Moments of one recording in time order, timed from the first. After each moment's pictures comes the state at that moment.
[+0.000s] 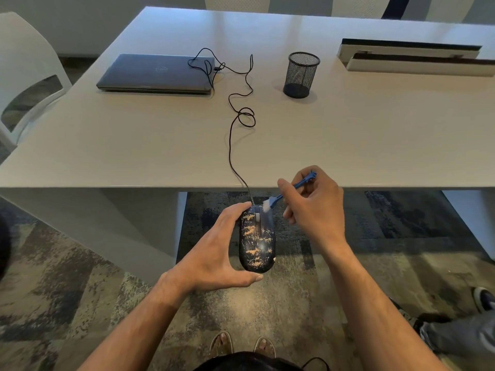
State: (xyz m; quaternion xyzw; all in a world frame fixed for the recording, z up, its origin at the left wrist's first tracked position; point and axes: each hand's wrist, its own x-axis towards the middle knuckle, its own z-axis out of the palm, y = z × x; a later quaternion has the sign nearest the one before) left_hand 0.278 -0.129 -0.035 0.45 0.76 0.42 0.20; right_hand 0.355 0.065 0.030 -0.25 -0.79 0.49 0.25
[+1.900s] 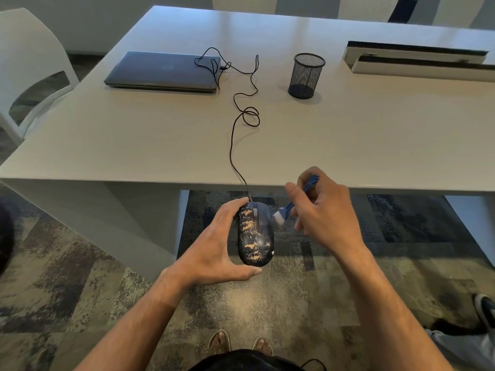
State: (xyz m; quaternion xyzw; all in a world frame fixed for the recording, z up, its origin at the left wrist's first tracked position) left_hand 0.280 -0.132 -0.035 0.43 0.77 0.43 0.19; right_hand 0.373 0.067 0.047 -0.20 -0.87 0.41 0.19
